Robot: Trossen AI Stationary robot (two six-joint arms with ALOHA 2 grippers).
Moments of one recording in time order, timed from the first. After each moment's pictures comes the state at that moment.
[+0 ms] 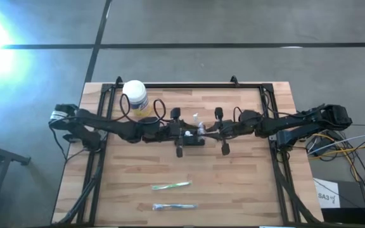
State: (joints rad) left arm -0.10 1.50 1.00 0.55 -0.19 0.16; right arm -0.03 1.23 0.55 0.65 -0.15 -0.11
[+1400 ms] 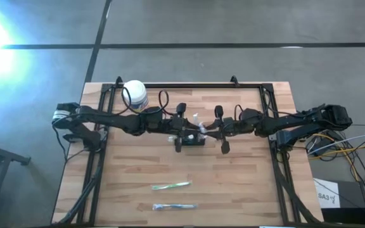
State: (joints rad) left arm 0.01 1.52 1.02 0.57 0.10 0.17; right arm -0.04 1.23 0.57 0.67 -0.16 -0.07
